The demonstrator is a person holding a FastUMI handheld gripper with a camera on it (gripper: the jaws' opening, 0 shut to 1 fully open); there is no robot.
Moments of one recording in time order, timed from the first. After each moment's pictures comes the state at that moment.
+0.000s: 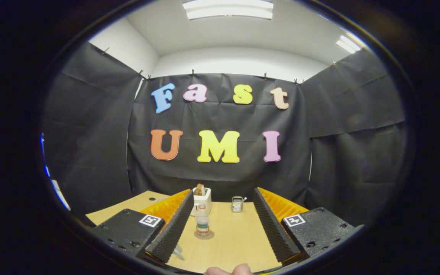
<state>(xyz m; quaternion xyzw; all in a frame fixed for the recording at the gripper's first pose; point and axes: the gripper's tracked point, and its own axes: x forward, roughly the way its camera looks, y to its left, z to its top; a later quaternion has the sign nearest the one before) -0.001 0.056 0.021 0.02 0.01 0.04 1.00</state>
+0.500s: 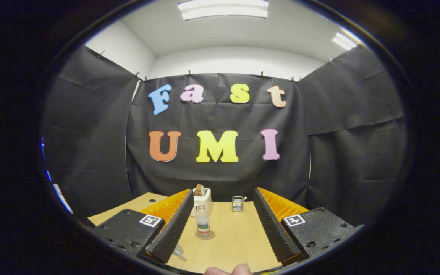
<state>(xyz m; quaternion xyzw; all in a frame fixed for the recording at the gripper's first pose) 0.001 0.050 0.020 0.03 0.01 0.03 1.00</state>
